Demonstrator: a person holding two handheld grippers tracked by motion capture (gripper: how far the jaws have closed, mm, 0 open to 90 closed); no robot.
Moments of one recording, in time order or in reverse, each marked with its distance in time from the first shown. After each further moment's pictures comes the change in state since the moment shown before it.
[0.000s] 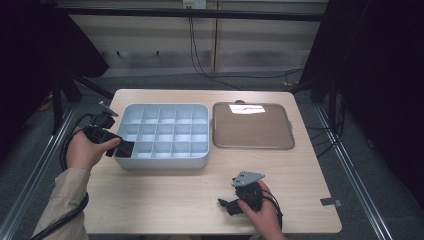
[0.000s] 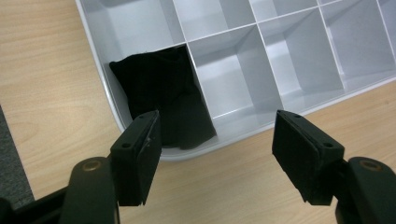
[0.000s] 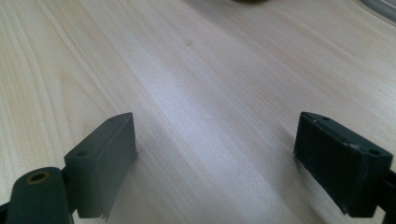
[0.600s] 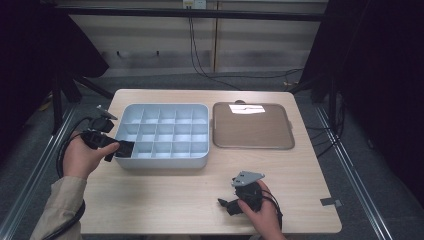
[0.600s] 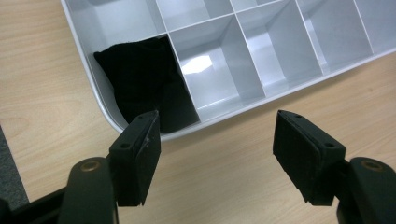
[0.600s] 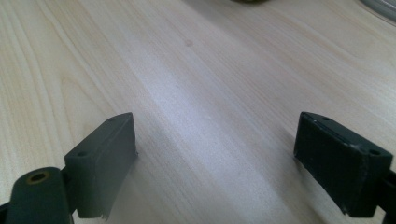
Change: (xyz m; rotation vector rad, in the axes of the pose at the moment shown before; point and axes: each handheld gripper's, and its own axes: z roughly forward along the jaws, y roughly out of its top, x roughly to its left) left arm -0.010 -0.015 -0.007 -0.026 -0.025 0.029; right arm 0.001 0.000 0.000 0.003 0.001 0.007
